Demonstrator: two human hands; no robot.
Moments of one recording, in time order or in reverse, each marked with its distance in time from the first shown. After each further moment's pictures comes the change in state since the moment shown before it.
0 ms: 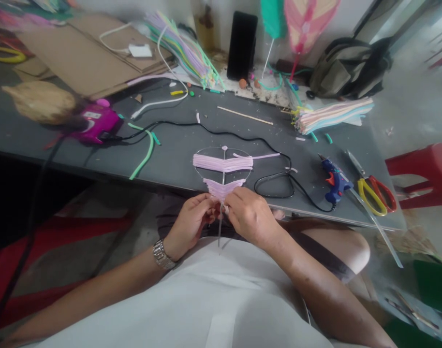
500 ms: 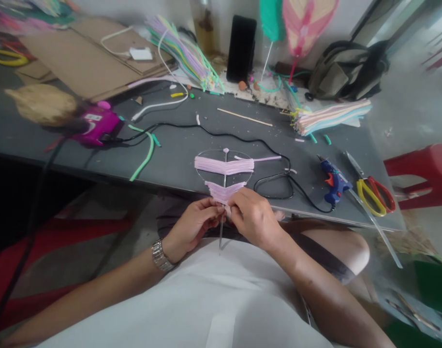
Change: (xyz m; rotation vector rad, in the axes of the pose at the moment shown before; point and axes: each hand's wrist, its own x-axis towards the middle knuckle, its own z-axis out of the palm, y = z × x) left_hand 0.000 -0.003 -0.004 -0.025 -0.108 -0.097; right_hand -0.006 0.003 0.002 0.098 0.134 0.056
